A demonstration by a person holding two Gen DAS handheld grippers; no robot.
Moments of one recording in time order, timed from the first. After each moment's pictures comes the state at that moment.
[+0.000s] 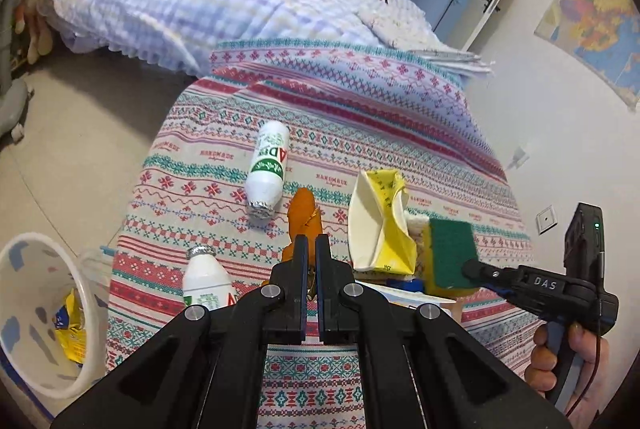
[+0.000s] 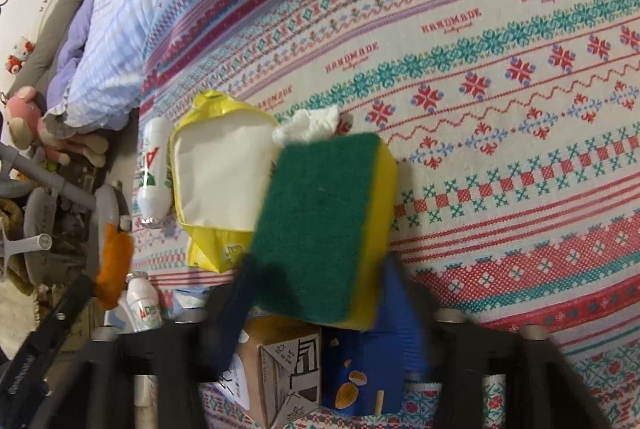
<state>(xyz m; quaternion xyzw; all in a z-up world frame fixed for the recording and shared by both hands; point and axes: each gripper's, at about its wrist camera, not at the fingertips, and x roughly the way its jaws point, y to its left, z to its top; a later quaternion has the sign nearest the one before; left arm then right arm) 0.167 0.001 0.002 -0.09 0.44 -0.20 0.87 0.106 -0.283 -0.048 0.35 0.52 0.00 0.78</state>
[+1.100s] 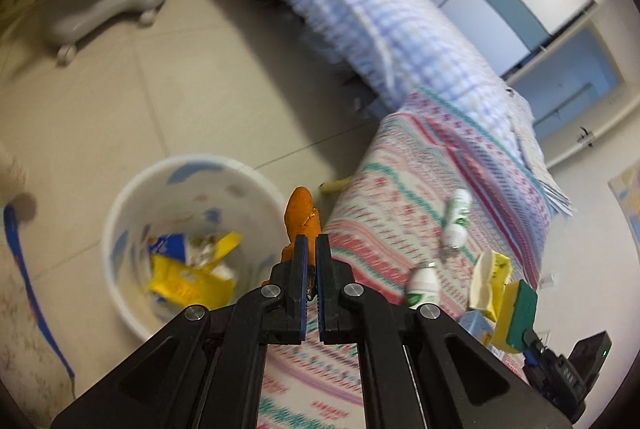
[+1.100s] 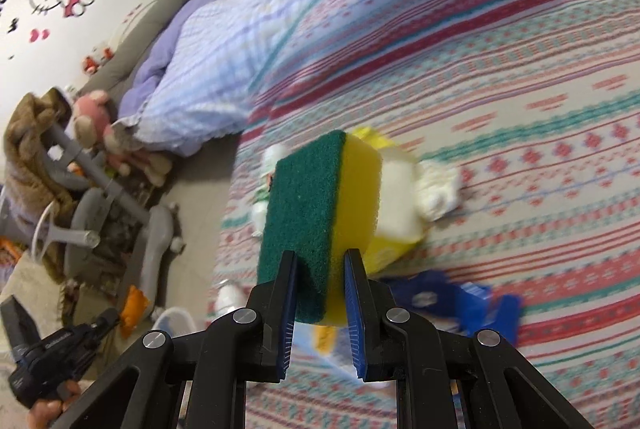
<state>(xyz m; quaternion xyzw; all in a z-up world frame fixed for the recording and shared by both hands) 0.150 0.239 -0.038 -0.29 0.48 0.00 0.83 0.087 -0.216 0.007 0.31 0.41 0.08 0.85</state>
